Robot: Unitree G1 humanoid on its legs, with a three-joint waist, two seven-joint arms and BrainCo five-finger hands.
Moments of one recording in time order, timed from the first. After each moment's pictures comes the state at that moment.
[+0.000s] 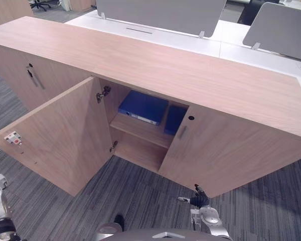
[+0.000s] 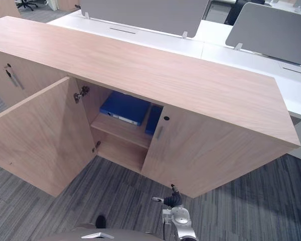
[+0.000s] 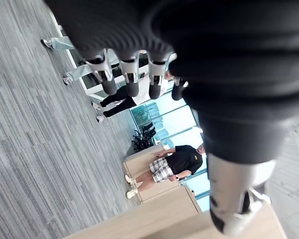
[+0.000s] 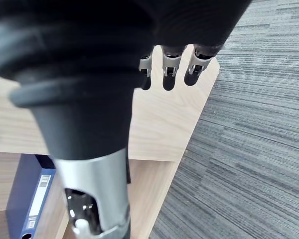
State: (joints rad) left arm -0.08 0.59 0.65 0.68 -0.04 -0.17 0.36; right arm 0.05 -0.09 -0.09 0.84 -0.05 -0.14 -0.11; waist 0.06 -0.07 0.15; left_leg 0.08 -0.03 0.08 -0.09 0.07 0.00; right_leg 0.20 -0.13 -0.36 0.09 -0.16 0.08
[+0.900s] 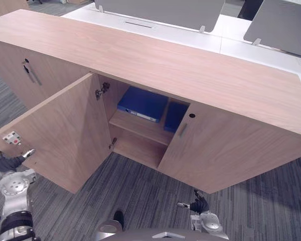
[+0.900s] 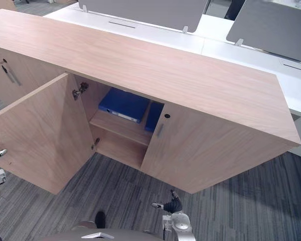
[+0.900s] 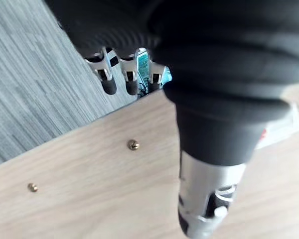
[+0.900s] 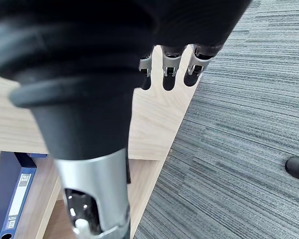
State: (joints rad) left arm -0.05 0.44 0.45 0.59 -0.08 -0.16 0.31; right arm 0.09 -0.09 -0.08 0.84 -0.05 -0.14 -0.11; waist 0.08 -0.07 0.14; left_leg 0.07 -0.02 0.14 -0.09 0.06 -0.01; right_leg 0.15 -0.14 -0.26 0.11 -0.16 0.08
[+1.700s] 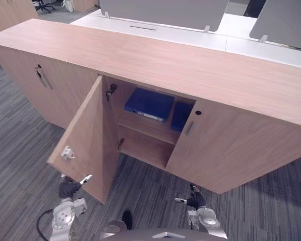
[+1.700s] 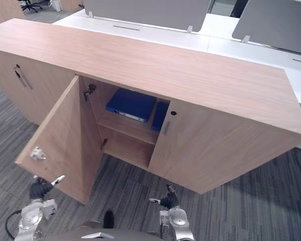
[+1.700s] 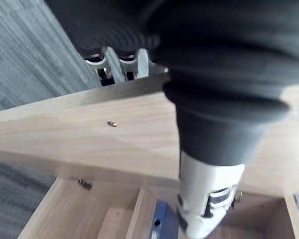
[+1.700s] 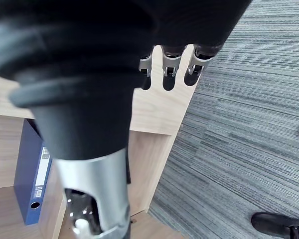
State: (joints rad) left arm 0.29 0.14 0.03 0.32 -0.23 -0.19 0.13; right arm 0.08 -0.06 -0.08 0.80 -0.04 -0.13 -0.07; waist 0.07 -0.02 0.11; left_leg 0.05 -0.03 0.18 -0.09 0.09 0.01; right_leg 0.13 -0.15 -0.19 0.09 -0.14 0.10
